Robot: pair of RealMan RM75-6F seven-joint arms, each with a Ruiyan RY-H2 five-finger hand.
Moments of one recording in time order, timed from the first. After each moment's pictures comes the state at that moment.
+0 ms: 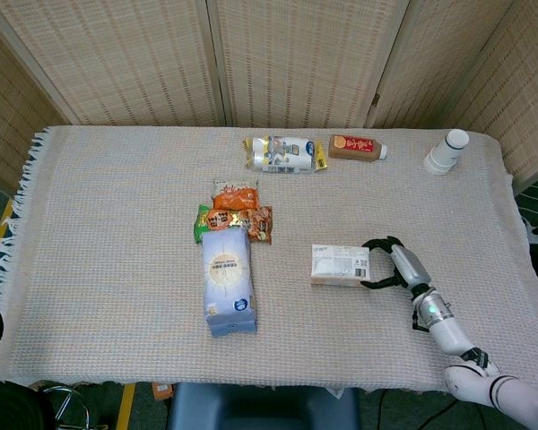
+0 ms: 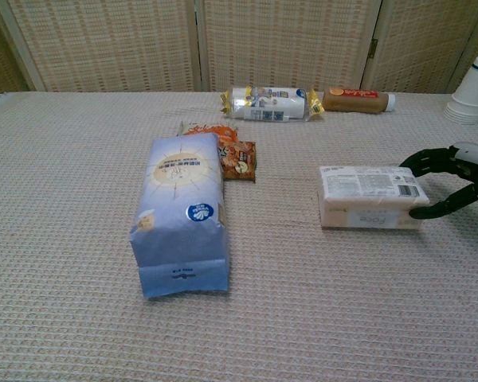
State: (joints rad) left arm -0.05 -0.99 -0.11 -1.82 1.20 1.45 0.16; right arm 0.53 -1.56 0.08 -1.04 -1.39 0.91 0.73
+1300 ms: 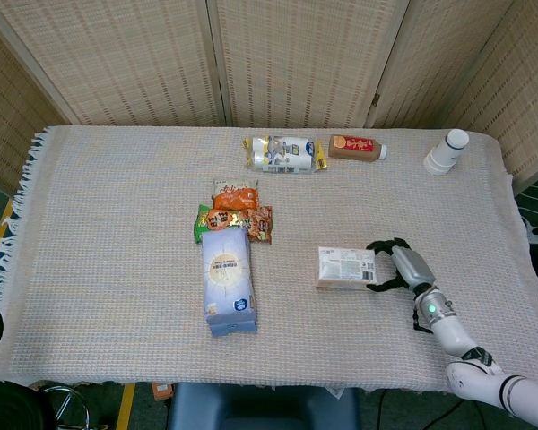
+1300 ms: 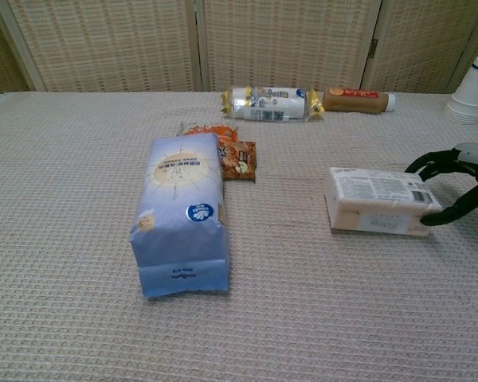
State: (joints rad) left arm -0.05 -0.98 -0.11 -1.83 1.20 1.46 0.16; right arm 0.53 -1.46 0.13 -1.23 -1.23 0.80 0.37
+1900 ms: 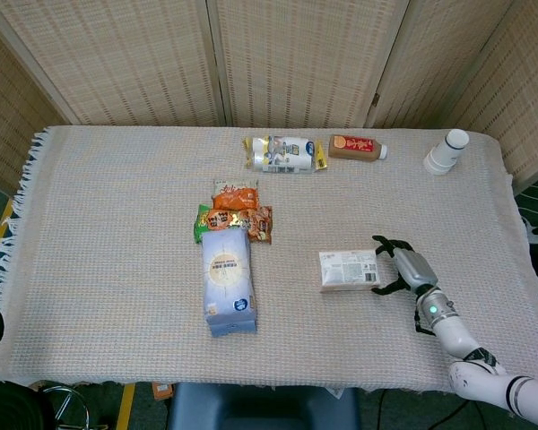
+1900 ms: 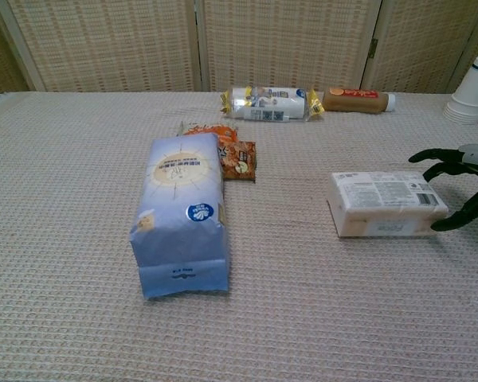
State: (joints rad) left arm -0.06 -0.98 -0.11 -1.83 1.19 1.45 0.17; right arm 0.53 -1.40 0.14 -1.33 -1.15 0.77 0.23
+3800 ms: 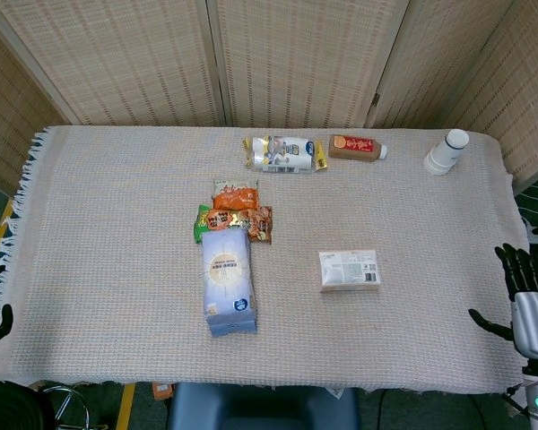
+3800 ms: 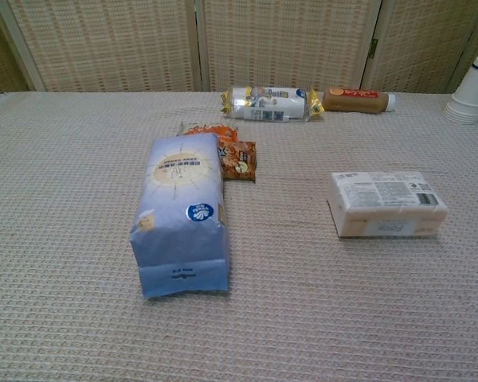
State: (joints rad) left arm -0.07 -1.03 -0.11 -1.72 1.30 1.47 0.11; right arm 0.08 -1.19 0.02 -1.54 -1.44 1.64 0.06
